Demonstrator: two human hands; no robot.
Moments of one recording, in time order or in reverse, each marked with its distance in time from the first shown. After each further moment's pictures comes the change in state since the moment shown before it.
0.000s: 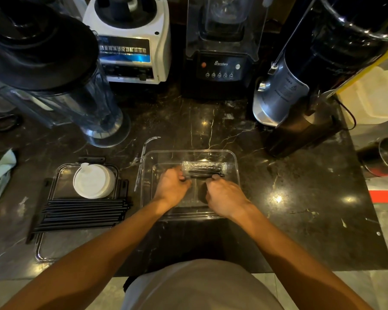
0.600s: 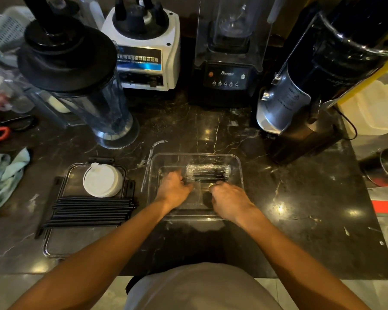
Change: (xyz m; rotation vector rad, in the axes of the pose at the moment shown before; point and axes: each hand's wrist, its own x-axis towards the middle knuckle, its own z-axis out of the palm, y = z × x) left_hand -0.016 0.005 -0.014 0.029 -0.034 -0.028; right_hand -0.006 -0.004 -0.002 -0.119 0.009 -0.014
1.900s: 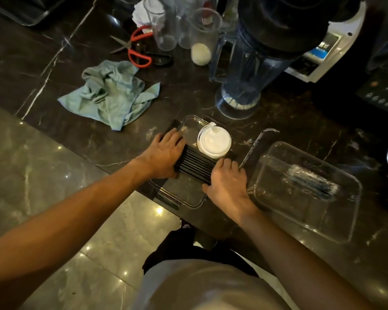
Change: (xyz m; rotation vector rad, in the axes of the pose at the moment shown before) left_hand -0.110 -0.190 -0.200 0.922 0.046 -0.007; right_hand 0.034 -0.254 0.061 -0.369 0.183 -0.164
